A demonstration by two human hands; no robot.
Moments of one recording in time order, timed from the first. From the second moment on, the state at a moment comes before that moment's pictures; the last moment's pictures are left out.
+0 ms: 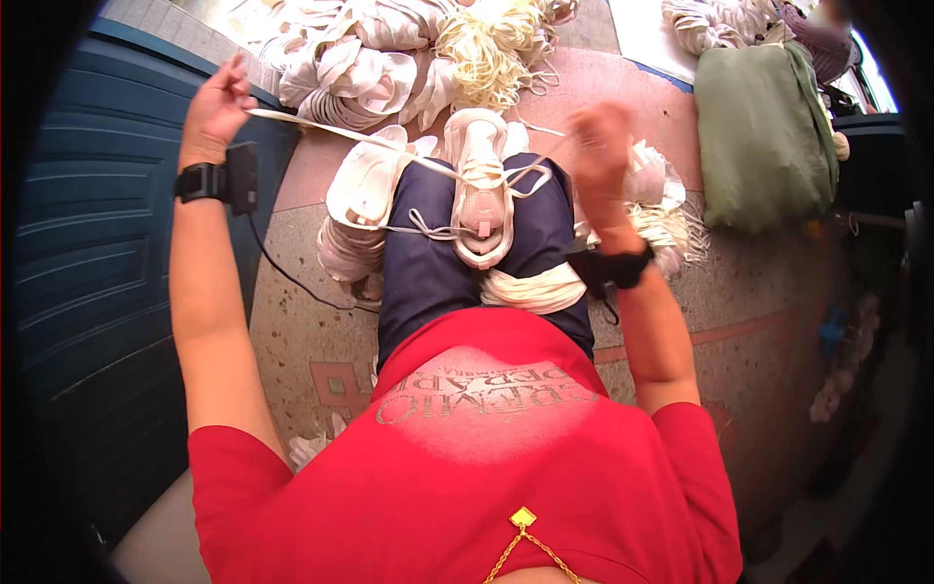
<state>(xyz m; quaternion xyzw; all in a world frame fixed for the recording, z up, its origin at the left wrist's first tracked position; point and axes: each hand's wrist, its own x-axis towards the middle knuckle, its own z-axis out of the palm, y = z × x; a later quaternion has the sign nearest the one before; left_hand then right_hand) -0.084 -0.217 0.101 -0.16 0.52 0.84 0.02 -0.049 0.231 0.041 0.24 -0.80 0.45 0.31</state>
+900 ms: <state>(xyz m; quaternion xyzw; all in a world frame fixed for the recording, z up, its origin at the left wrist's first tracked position) 0.014 0.007 -0.047 0.00 0.94 0.33 0.08 -0.009 0.203 0.017 0.03 -0.75 0.60 -0.28</state>
